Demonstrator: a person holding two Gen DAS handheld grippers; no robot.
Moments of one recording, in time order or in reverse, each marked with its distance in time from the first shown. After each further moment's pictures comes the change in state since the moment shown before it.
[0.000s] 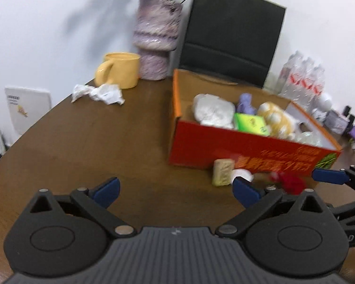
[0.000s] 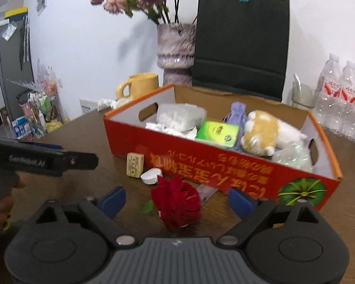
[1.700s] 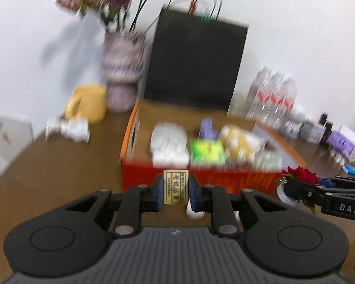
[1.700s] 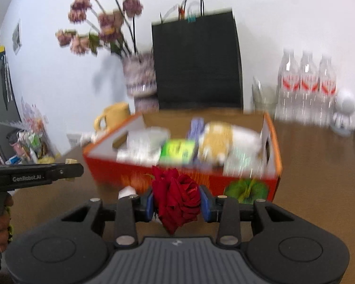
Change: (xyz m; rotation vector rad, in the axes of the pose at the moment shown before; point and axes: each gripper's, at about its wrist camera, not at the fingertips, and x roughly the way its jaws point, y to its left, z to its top) left arm -0.032 -0.053 0.032 0.070 -0.134 -0.103; right arm -0.064 -0.057 0.008 0.166 -0.124 -0.044
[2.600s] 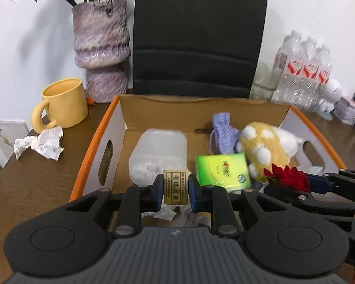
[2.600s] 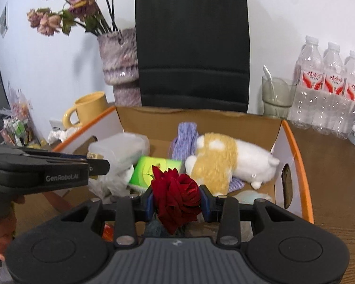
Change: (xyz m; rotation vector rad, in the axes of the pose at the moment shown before) left arm 0.140 -0.027 0.036 0.064 0.219 0.128; right arm 0.120 -0.013 0.040 -0.028 0.130 -0.039
